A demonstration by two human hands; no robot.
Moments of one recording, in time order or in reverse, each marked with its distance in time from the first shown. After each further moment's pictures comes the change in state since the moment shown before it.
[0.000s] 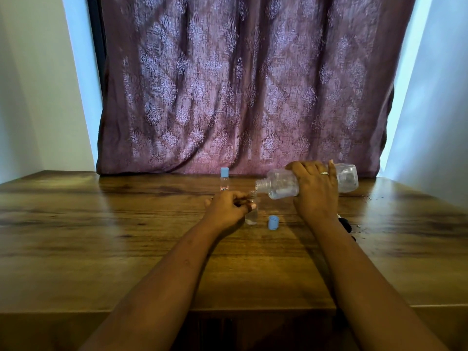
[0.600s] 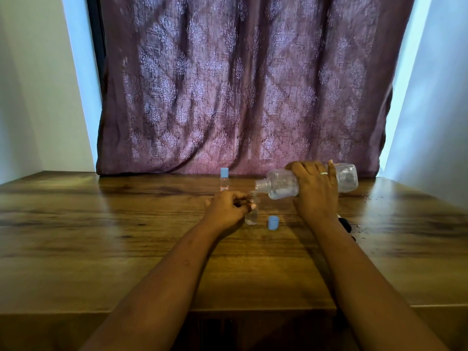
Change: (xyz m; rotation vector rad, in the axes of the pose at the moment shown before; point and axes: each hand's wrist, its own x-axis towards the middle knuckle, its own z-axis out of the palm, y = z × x) left_hand 0.003 -0.004 0.001 -0.003 0.020 0.028; right_hand 0.000 0.000 0.001 0.004 0.009 0.000
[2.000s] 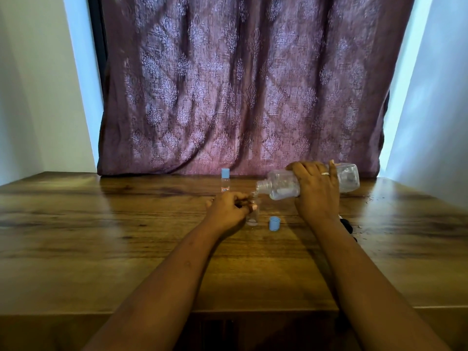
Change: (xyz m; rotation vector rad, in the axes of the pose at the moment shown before) left_hand 0.002 -0.004 -0.001 -0.041 -0.031 -0.038; right_hand 0.001 0.001 0.001 0.000 0.018 -0.020
